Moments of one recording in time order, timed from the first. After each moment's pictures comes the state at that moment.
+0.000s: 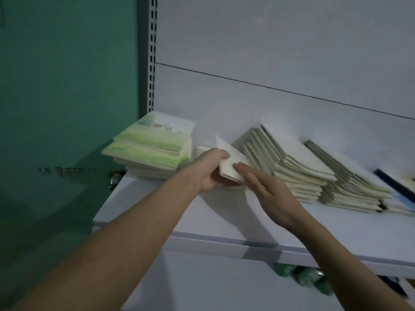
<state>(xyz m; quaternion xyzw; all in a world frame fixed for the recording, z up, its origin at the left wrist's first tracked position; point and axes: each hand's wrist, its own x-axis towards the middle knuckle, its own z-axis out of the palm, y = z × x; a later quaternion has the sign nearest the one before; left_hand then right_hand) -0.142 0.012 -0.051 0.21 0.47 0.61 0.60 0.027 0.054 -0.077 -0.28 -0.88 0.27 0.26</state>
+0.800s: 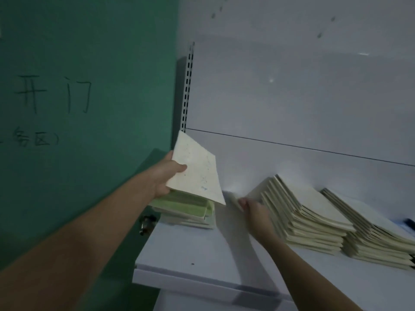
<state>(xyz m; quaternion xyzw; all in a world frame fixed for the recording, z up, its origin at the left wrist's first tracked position) -0.263 -0.070 0.028 0.31 0.58 0.65 0.39 -0.068 0.096 -0.089 -0.36 -0.86 0.18 0.31</state>
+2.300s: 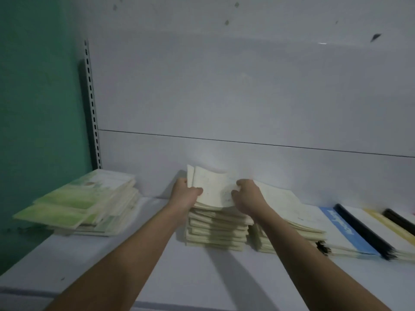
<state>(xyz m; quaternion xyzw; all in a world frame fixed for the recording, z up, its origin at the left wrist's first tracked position) -0.013 0.126 -0.015 0.32 0.67 0.62 0.25 0.118 0.222 -0.014 -0.46 -0.81 0.22 0.27</state>
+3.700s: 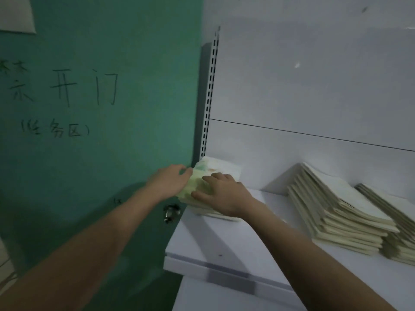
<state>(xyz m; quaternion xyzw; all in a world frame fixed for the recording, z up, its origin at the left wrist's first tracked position) -0.315 -0.097 -0.019 0.41 0.86 0.29 0.05 -0.161 -0.010 -0.015 -0.25 -0.96 0.05 0.09</state>
